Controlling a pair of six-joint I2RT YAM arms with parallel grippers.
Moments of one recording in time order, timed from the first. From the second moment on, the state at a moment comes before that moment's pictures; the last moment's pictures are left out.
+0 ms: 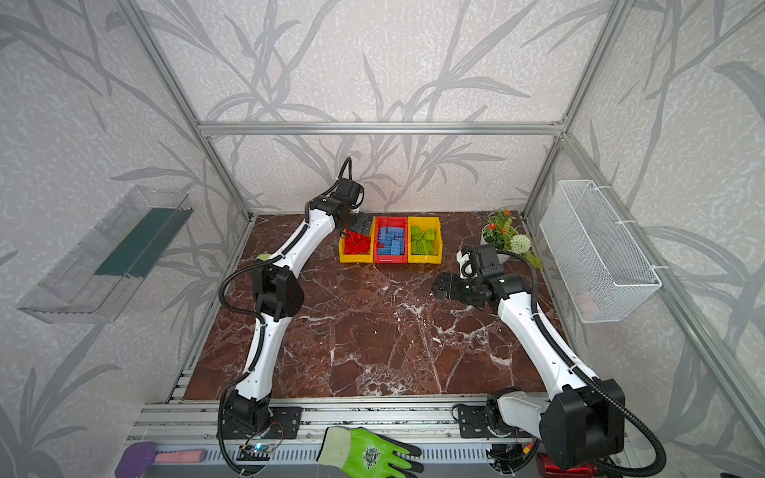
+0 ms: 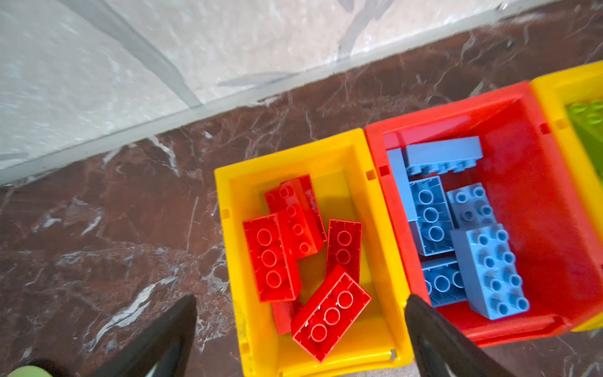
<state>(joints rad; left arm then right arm) -0.38 2.35 2.37 -0.93 -0.18 -0.06 0.22 1.21 1.00 -0.75 -0.30 0.40</state>
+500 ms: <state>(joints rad) -0.38 1.36 1.02 -0.40 -0.57 -0.22 0.21 1.03 0.73 -0.49 -0.14 0.30</state>
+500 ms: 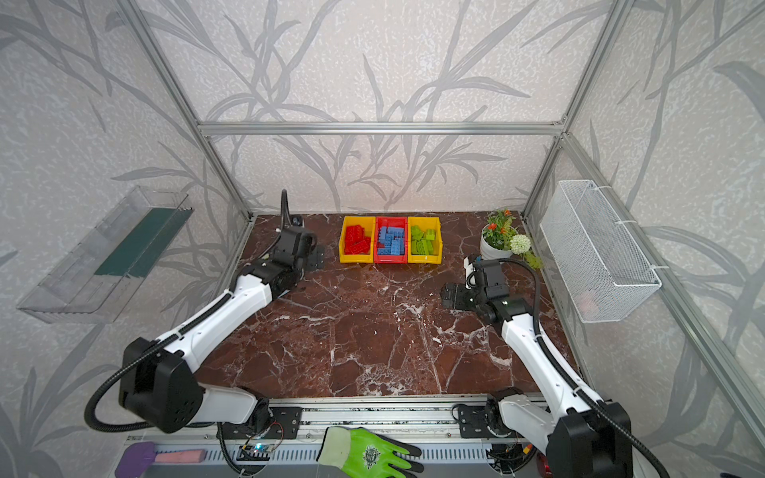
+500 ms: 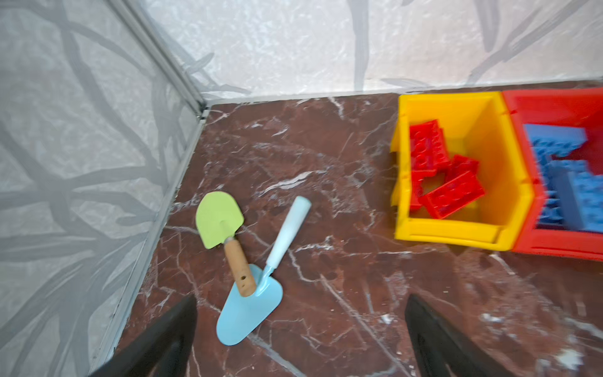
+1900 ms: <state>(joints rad) 0.01 1.53 0.39 0.71 -0.33 -0.10 0.10 1.57 0.38 0.81 0.08 -0.06</state>
